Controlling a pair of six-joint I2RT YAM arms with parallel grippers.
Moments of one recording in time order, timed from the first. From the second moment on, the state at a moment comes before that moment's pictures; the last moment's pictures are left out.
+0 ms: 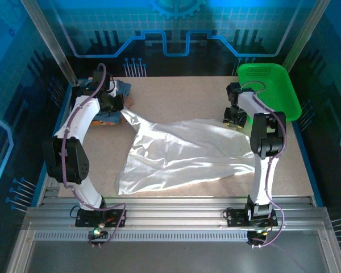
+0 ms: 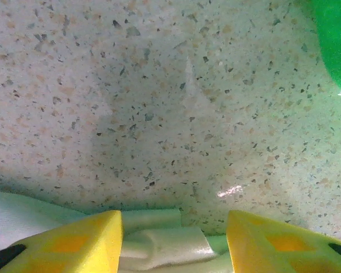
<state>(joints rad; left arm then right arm) -0.01 1.74 1.55 -0.83 0.12 -0.22 0.08 2.16 1.71 -1.01 0.17 0.46</state>
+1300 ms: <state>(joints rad) -0.01 1.75 1.55 -0.82 0.13 -0.22 0.08 2.12 1.75 -0.92 0.36 0.31</state>
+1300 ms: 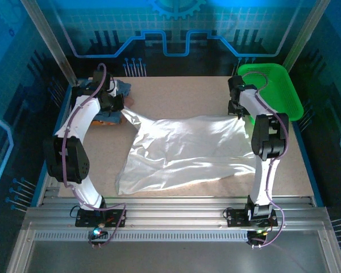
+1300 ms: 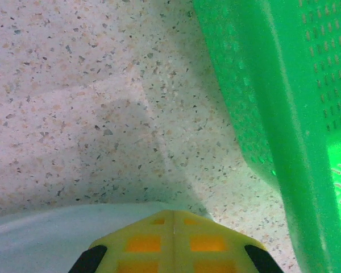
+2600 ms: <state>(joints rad) 0.00 1.75 1.53 -0.81 0.13 -0.22 0.05 1.92 1.55 -0.91 0.05 0.36</state>
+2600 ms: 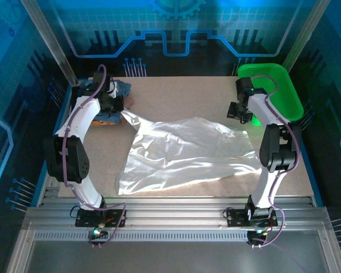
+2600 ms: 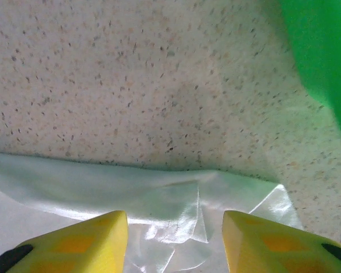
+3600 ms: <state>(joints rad) 0.00 1.75 1.51 -0.81 0.13 -0.22 0.08 1.99 1.40 -0.84 0.03 0.27</state>
